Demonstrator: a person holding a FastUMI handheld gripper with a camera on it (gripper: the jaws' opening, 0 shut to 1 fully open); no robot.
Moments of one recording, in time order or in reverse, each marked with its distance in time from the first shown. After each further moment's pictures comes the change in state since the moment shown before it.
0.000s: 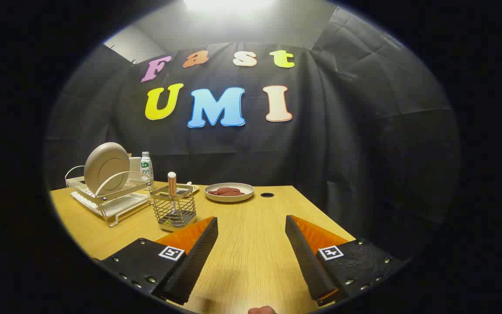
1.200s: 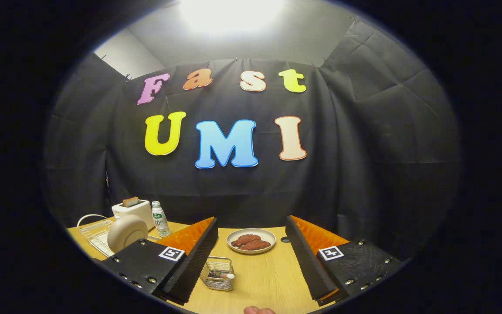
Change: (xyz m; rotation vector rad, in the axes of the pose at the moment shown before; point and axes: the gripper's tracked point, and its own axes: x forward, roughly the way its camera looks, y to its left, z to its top) arm 0.024 0.103 0.219 0.021 -0.098 -0.018
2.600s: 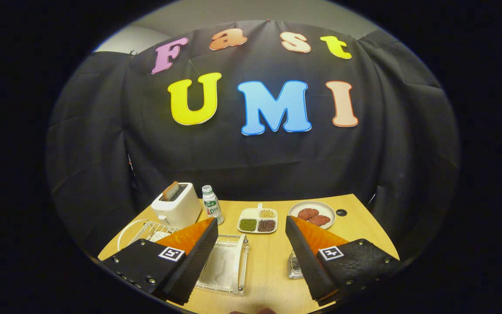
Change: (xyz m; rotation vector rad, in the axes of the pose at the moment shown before) arm 0.051 0.198 -0.007 0.027 0.420 0.138
